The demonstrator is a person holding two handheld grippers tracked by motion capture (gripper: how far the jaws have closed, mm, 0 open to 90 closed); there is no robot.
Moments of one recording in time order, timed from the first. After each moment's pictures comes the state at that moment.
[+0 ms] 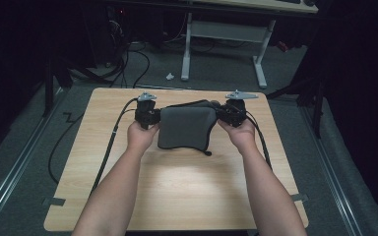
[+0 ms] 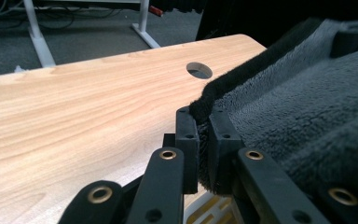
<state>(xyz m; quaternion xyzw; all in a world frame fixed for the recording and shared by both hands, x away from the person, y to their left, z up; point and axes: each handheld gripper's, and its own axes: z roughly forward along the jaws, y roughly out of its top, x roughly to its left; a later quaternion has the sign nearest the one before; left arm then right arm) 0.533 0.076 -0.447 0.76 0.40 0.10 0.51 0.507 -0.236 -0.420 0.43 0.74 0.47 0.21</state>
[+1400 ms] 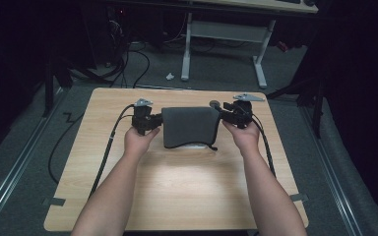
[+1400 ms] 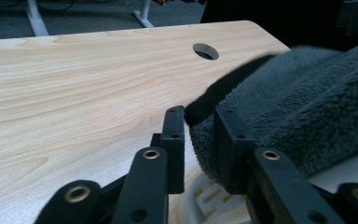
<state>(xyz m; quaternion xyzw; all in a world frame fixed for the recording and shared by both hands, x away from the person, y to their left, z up) 0.527 0.089 -0.466 0.75 0.42 0.09 0.50 0.506 -0.255 -0.428 0.49 0.71 0.46 0.24</state>
